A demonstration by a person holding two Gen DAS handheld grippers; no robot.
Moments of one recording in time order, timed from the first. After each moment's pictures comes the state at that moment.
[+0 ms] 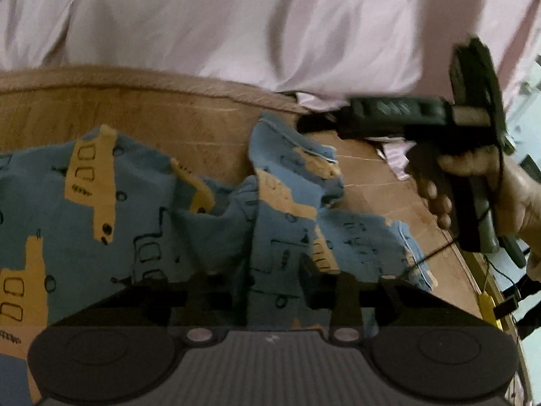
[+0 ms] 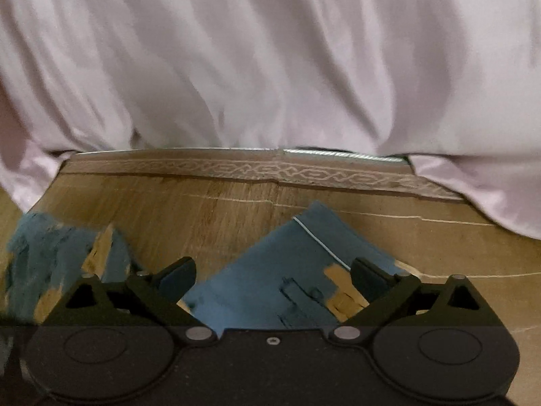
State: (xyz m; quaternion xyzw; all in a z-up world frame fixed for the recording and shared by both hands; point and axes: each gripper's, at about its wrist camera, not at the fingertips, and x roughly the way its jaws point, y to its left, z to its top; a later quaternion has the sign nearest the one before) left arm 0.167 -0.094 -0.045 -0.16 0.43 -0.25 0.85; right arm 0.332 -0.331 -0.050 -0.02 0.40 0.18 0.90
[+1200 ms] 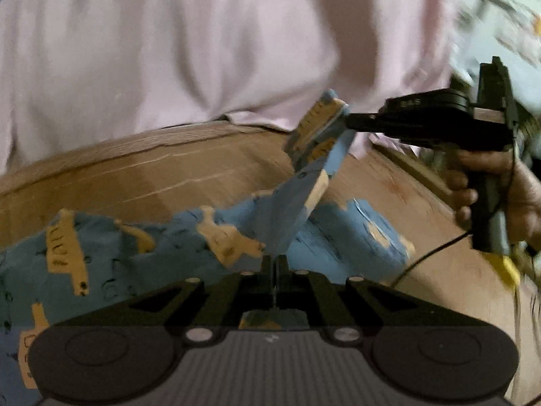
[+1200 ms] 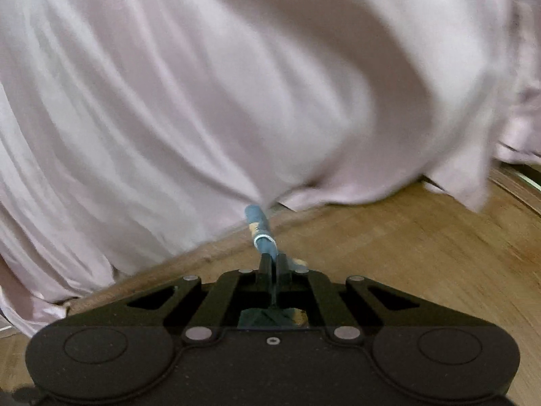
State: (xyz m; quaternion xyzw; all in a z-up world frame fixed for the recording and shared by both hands) left arm 0.119 -0.154 0.006 -0.01 0.36 -0.31 0.88; right arm 0.178 -0.466 -0.021 0.21 0.24 0.03 0.95
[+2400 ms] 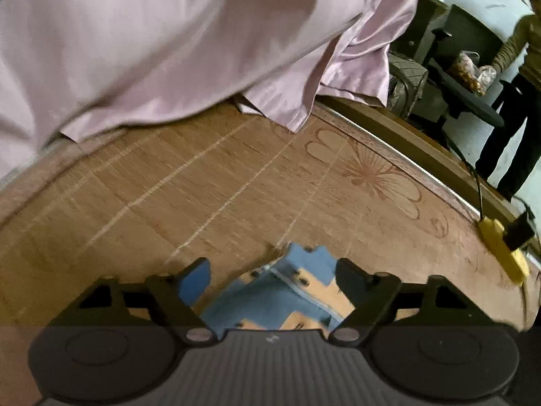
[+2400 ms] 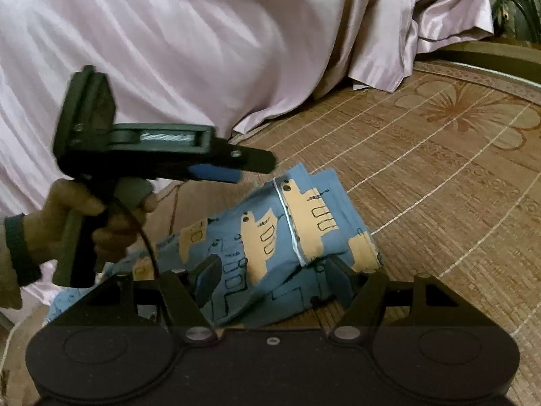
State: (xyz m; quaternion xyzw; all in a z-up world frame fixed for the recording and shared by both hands) left arm 0.257 -0.367 -0.028 0.08 0.44 -0.42 0.79; right arm 0.081 -0.517 -0.133 0.28 0.25 0.06 0.93
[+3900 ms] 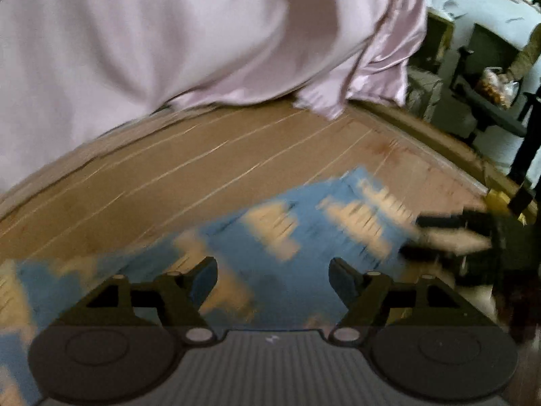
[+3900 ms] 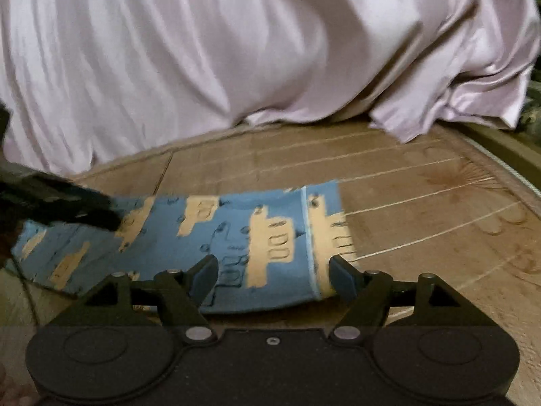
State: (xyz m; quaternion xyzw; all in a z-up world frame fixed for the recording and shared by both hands) left arm 0.134 -0.233 -0.007 0.08 0.39 -0.32 0.86; right arm 0.085 -0.490 -0.118 0.08 0.27 0.05 0.96
